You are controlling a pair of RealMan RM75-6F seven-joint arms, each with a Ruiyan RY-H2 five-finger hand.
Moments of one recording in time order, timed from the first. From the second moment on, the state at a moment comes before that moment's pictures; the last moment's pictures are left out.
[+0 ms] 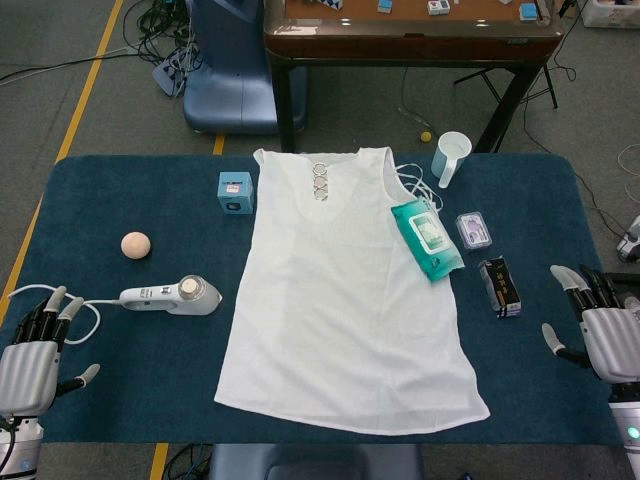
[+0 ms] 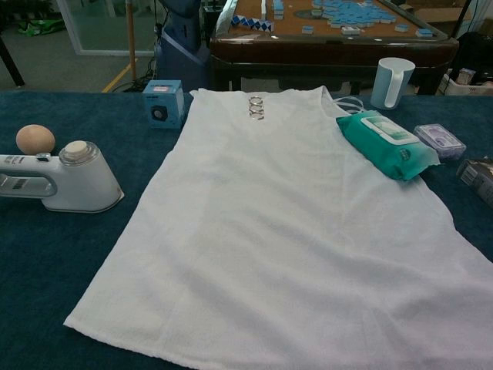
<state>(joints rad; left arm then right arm) -0.07 -1.18 -0.07 -1.77 1.49 1.58 0.27 0.12 -1.00 0.07 -1.66 -1.49 1.44 0.08</state>
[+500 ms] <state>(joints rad) -0.09 -1.17 -0.09 -1.77 1.48 1.54 0.27 0.13 -0.98 0.11 -1.68 -1.50 1.47 0.05</state>
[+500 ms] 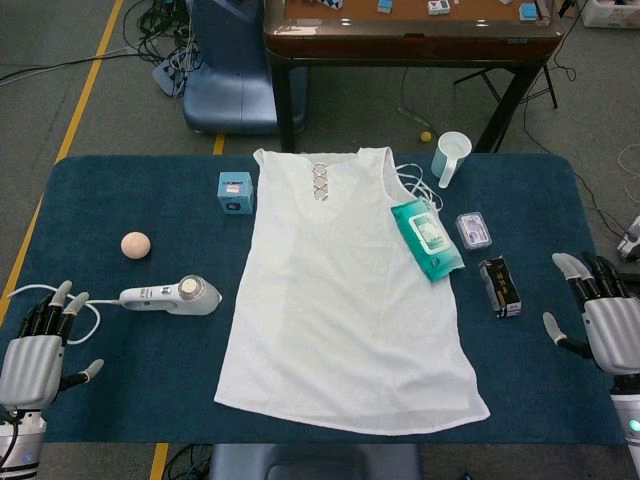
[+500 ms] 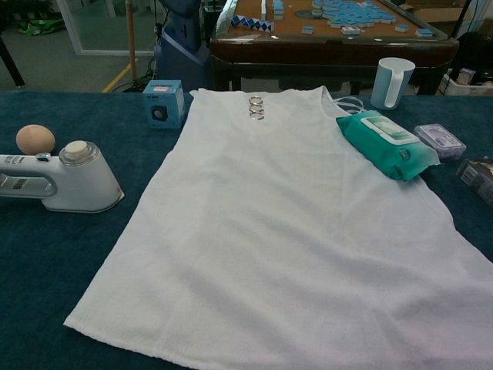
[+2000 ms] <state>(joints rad) -0.43 -1.52 -0.23 -1.37 1.13 1.19 0.37 0.18 -0.92 0.15 -1.71 -1.45 1.43 0.01</state>
